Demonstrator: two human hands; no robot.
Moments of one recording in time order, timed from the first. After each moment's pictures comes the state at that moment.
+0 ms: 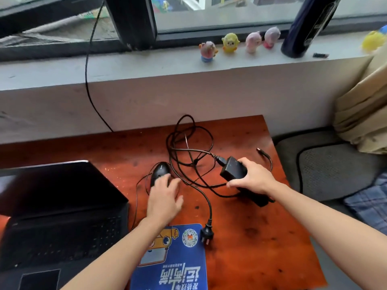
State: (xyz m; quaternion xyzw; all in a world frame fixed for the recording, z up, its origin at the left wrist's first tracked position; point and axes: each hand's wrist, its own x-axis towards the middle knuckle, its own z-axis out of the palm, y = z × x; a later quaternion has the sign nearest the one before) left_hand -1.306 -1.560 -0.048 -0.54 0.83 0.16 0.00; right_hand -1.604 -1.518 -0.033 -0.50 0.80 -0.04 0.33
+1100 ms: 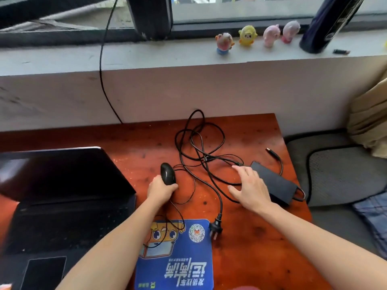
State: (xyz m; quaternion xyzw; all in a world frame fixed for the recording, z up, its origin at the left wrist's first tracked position) left_hand -1.285 -1.597 -0.081 -0.73 0.55 0.41 -0.03; right_hand -1.540 -1.488 -0.049 -0.56 0.80 -0.08 0.20
